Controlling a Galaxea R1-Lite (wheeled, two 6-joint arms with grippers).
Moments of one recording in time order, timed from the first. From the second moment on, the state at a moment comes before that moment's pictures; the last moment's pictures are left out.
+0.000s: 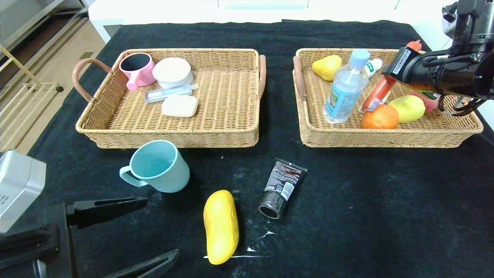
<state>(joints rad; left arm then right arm) -0.52 1.00 -0.57 -0.15 -0.26 0.11 0.24 1.79 -1.65 0.02 -0.24 0.49</state>
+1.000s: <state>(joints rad) -0.52 0.99 -0.57 -0.19 -0.25 0.11 0.32 1.66 -1.48 0.07 -0.24 0.37</state>
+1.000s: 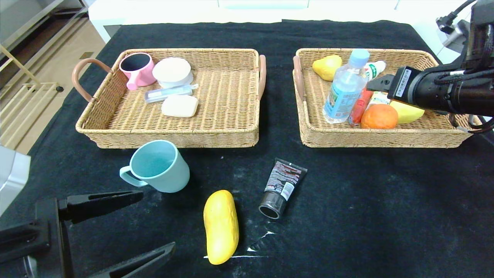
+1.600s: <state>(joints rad) -0.52 0.98 -0.57 -0.19 -0.25 0.13 0.41 1.42 -1.18 0.07 -0.14 0.22</state>
